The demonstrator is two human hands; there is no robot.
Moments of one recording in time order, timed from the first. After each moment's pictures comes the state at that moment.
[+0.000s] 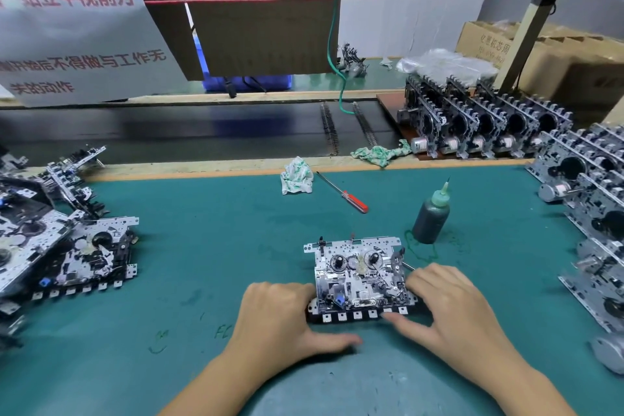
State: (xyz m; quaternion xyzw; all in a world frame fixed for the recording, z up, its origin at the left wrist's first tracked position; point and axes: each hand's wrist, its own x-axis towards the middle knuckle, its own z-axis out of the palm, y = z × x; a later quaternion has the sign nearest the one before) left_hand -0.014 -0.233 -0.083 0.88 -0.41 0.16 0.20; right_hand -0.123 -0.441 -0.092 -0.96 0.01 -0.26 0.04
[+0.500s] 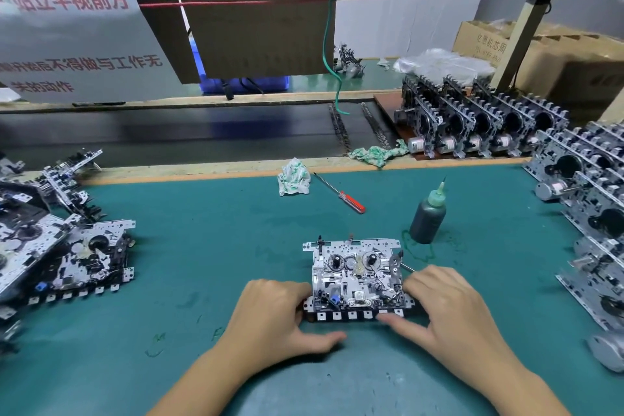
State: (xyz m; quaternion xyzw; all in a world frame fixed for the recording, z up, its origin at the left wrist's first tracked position) left_hand -0.001 -0.228 -0.090 0.87 -0.44 0.05 0.21; right_hand -0.125 -0.439 -0.093 -0.96 0.01 -0.28 0.05
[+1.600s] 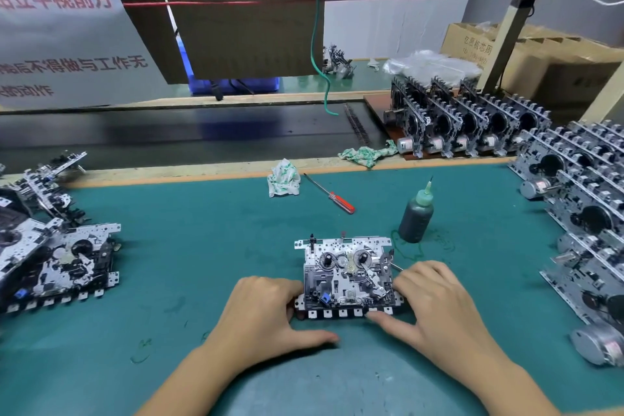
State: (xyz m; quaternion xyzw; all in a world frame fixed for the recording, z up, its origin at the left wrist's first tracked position) left_hand 0.006 -0.229 -0.089 0.86 -0.46 0.02 0.21; right_hand -0.122 -0.439 -0.091 -0.96 0.01 -0.29 -0.01
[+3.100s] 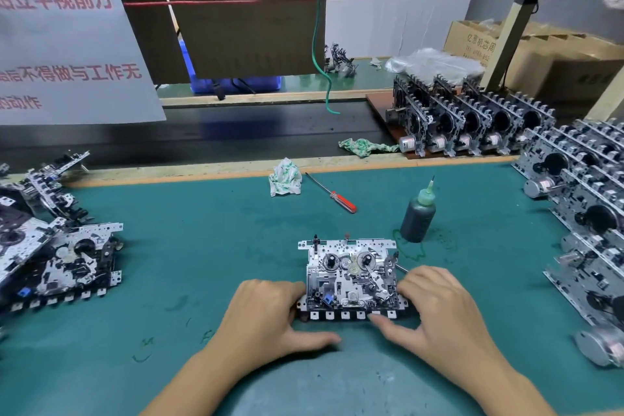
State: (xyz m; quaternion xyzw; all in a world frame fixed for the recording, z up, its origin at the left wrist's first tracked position) left_hand -0.002 -0.232 -0.087 0.85 -0.47 0.14 0.20; right_hand -0.126 -0.437 -0.095 -0.95 0.04 -0.29 0.06
